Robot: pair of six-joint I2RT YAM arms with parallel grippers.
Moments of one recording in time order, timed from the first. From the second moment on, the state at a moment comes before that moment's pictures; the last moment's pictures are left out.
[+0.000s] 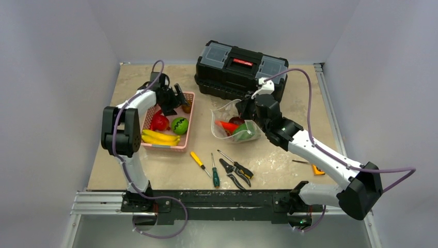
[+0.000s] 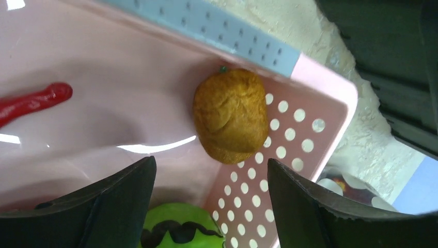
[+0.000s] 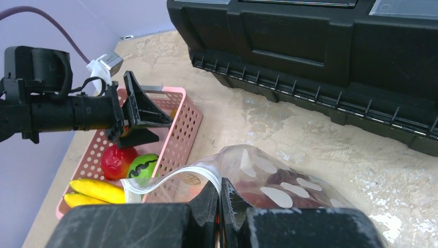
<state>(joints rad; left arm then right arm) -0.09 1.89 1.31 -0.43 0.28 -0.60 0.71 1.22 0.98 -0.08 0.29 0.57</state>
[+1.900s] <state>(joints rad) -0.07 1.57 1.32 -0.28 0.58 -0.79 0.71 1.26 1.00 -0.12 0.27 0.57</state>
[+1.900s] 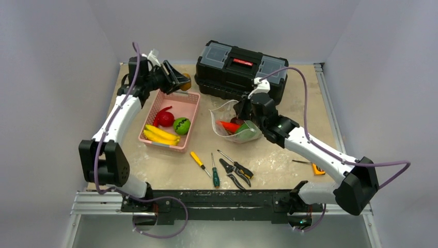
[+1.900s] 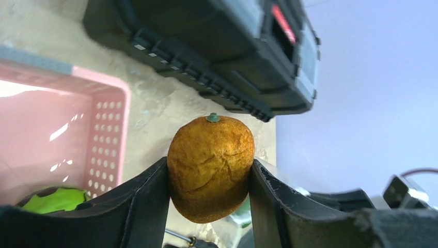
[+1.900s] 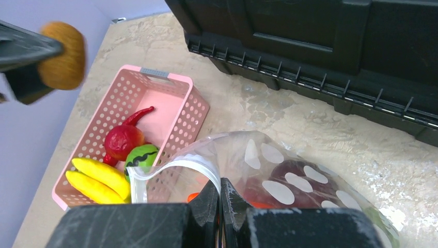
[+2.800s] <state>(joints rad) -0.52 1.47 1.34 -0.30 0.51 -0.64 0.71 1.30 1.03 -0.11 0.26 0.58</state>
